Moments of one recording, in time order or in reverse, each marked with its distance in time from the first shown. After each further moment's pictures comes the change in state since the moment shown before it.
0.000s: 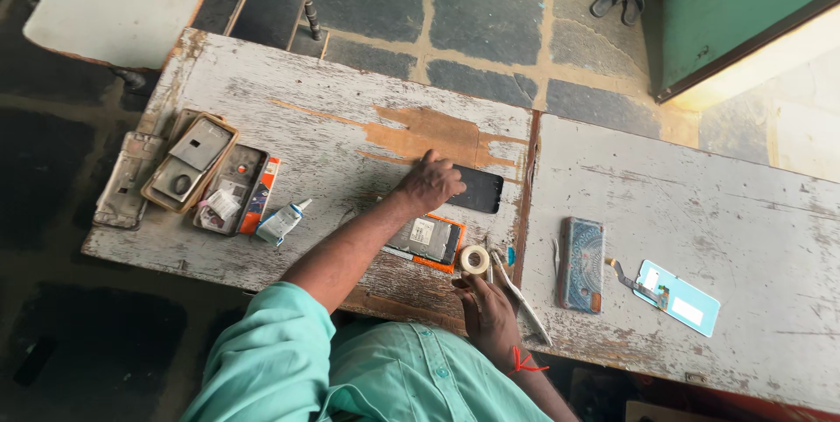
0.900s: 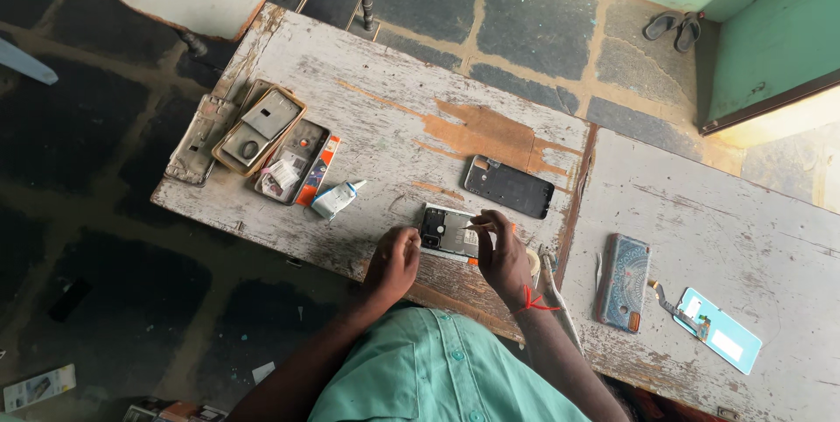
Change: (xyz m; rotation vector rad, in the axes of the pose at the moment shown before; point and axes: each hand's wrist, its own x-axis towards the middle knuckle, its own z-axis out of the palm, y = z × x) left_hand -0.211 0.104 -0.061 -0.716 0.546 -0.819; right_hand 0.096 -0.003 0.054 -0.069 0.012 0.007
